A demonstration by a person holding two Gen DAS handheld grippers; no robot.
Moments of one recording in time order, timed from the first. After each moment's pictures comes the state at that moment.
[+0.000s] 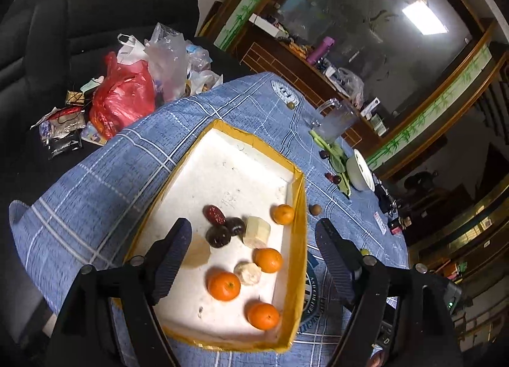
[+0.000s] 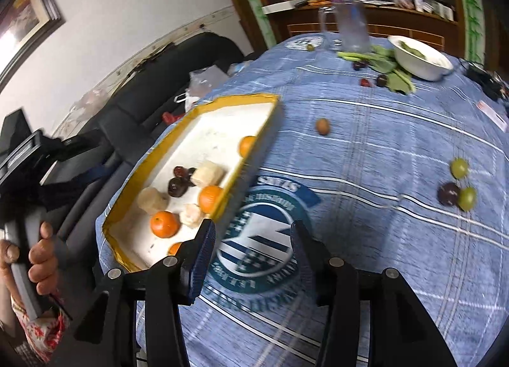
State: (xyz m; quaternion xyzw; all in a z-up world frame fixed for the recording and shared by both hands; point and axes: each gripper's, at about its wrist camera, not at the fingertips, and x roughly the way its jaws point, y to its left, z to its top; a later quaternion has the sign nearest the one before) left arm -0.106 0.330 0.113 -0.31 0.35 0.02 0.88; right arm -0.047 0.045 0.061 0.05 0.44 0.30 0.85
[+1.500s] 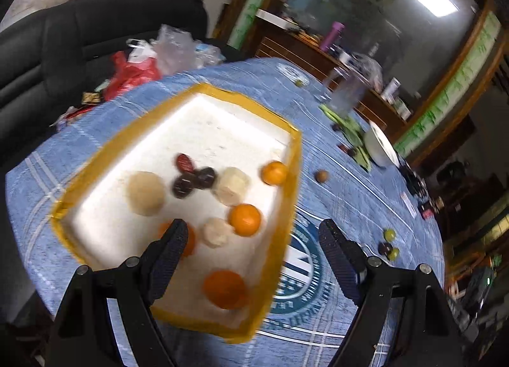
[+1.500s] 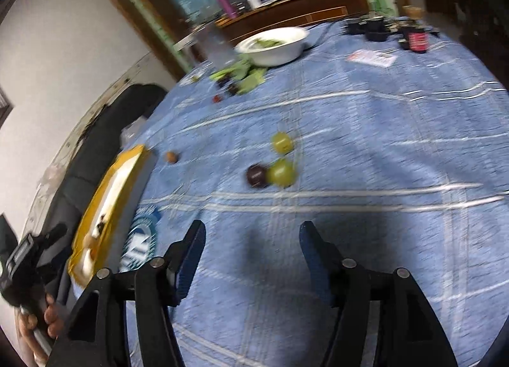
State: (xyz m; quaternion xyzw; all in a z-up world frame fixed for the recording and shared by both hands) left arm -0.094 0.224 0.078 -0.25 0.37 0.08 0.89; right arm -0.026 -0.150 0.037 0.17 0.43 0.16 0.87
